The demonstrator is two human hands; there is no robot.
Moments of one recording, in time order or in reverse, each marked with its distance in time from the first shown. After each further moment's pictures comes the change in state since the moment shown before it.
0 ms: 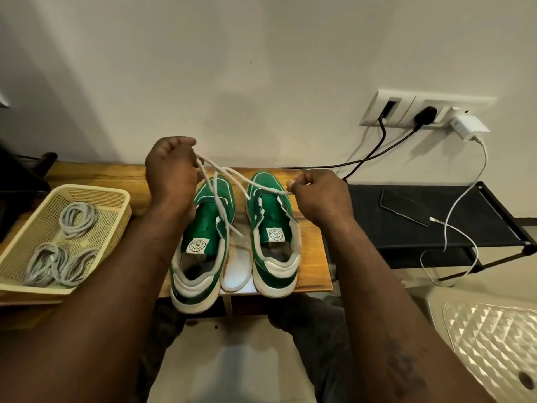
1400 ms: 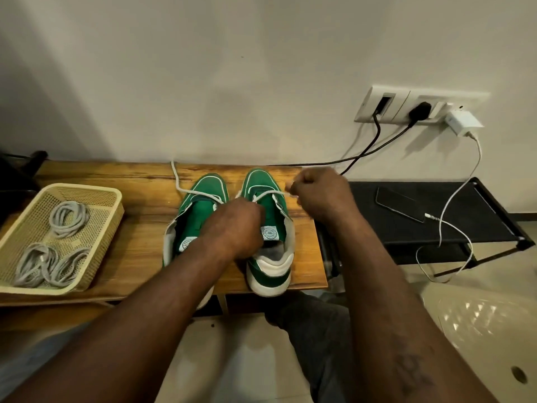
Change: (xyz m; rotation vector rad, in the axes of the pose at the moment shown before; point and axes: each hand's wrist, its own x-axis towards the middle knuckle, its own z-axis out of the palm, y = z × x) left_hand -0.067 -0.038 0.035 1.479 -0.814 0.337; right_hand 0.000 0.009 -0.016 0.051 -0.123 -0.042
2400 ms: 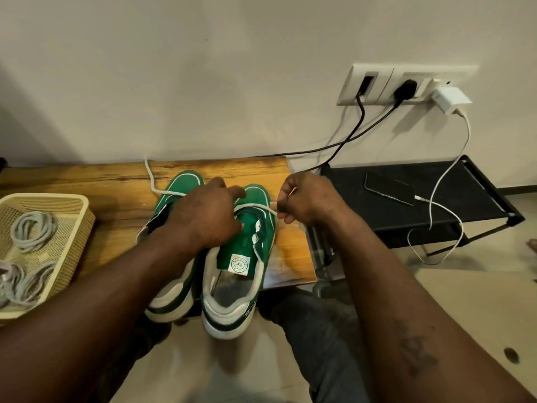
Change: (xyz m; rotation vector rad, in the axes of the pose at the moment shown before) left_hand 0.022 -0.013 -0.008 0.123 0.062 0.095; right_hand 0.015 0.034 -0.002 -0.089 -0.227 0.037
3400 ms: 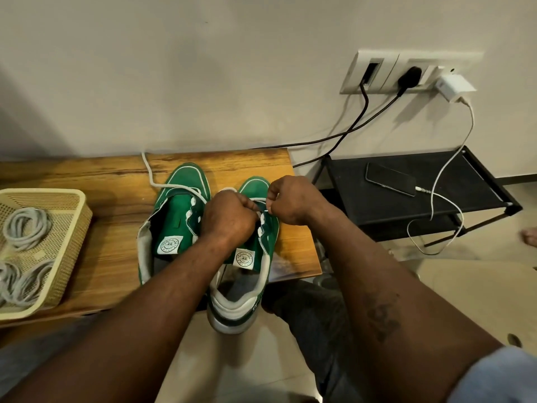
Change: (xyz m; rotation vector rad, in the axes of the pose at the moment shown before) left_hand 0.016 0.021 0.057 -0.867 0.137 -0.379; right_hand 0.020 -0.006 0.035 -0.372 -0.051 -0.115
